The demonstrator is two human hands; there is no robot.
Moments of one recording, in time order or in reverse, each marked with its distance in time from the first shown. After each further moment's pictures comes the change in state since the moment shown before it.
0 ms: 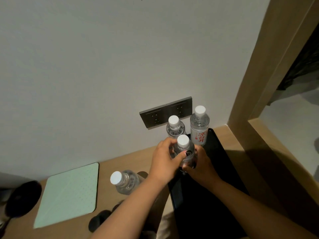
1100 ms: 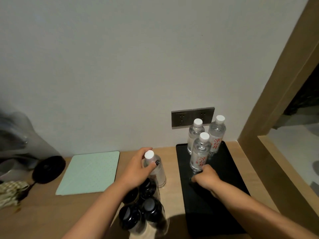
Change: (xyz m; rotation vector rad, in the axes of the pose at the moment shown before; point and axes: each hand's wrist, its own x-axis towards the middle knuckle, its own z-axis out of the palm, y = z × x) left_hand -0.106 -0.056 -0.128 -0.020 0.033 -0.141; right_hand -0.053 -0.045 0.031 -0.286 -0.105 0.456
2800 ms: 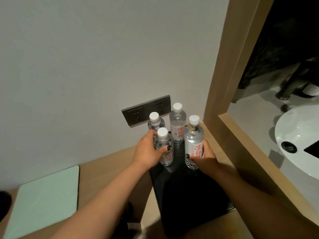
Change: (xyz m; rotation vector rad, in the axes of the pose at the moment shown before) left_hand 0.089 0.092 0.121 0.179 -0.161 0.093; right_hand 0.069 0.081 -0.069 0.454 0.169 -0.218
